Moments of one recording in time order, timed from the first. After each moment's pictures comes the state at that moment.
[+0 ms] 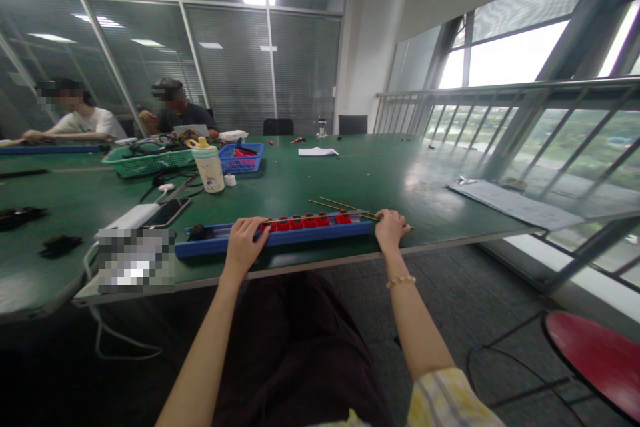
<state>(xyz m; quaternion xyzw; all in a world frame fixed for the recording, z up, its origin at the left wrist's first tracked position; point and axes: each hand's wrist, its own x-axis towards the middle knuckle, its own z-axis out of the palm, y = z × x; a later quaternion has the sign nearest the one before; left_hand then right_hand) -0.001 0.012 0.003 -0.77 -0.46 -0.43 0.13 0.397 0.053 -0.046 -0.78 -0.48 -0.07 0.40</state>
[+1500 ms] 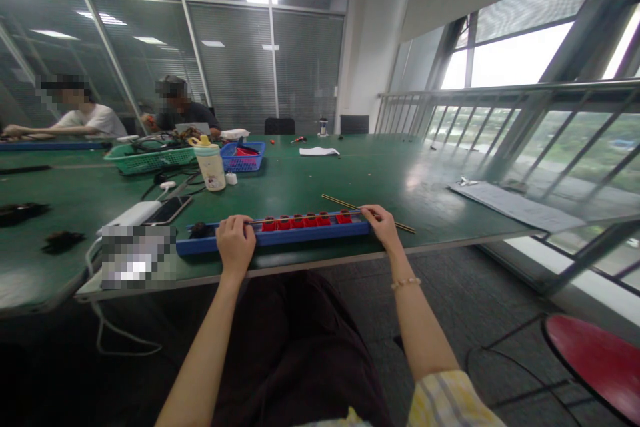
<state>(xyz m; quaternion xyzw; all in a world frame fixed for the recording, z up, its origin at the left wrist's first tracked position) -0.004 0.005 0.002 -0.63 -0.60 -0.44 0.21 0.400 0.055 -0.034 -0.49 -0.65 0.12 0.57</state>
